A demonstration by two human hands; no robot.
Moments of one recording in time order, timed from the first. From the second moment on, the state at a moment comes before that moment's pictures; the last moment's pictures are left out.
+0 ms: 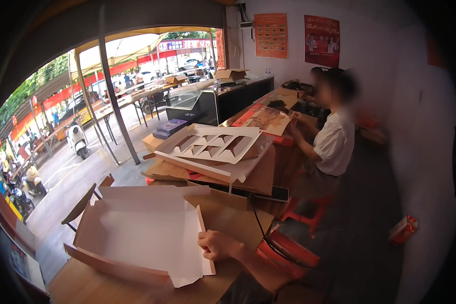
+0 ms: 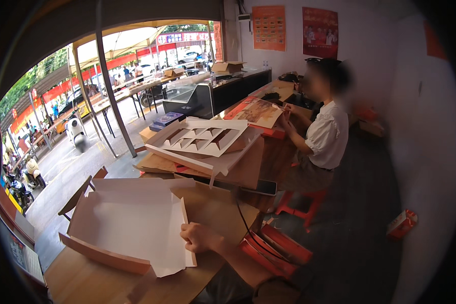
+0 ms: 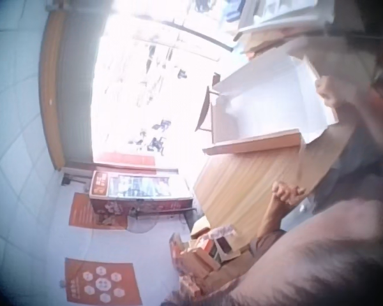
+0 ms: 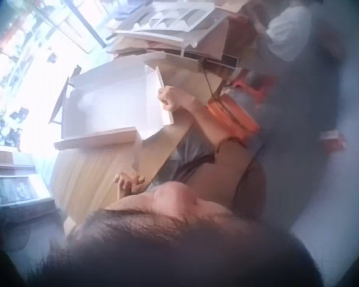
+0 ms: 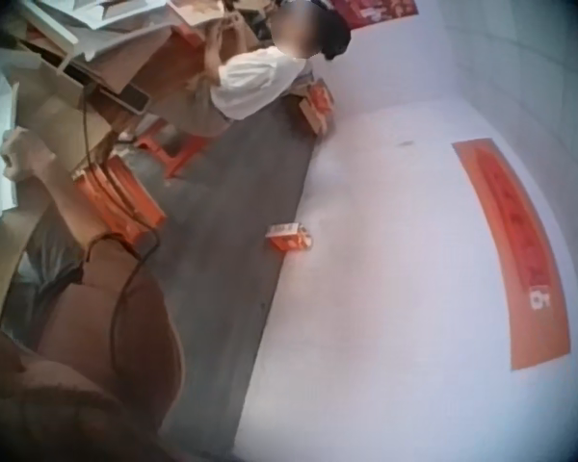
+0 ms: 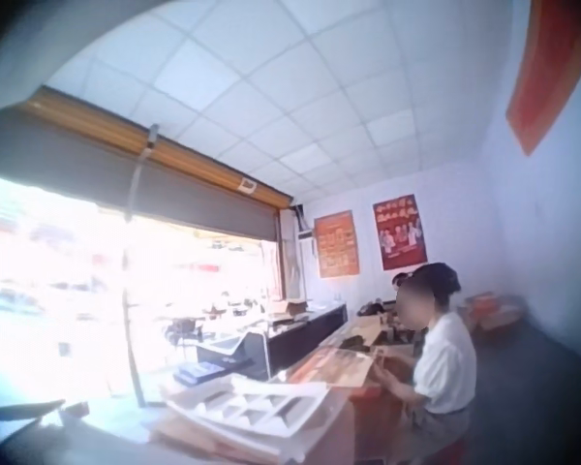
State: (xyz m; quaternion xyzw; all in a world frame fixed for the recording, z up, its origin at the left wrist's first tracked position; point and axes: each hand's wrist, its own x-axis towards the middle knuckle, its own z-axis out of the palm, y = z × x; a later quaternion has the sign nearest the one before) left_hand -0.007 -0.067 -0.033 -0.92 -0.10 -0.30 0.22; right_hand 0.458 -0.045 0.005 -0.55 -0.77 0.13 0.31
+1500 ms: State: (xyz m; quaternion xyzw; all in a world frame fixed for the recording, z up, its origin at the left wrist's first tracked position) left_hand 0.023 0.006 0.031 -0.84 -0.46 -0.18 0.21; right_hand 0.497 0.073 -0.001 -0.51 -0.70 0.21 0.44
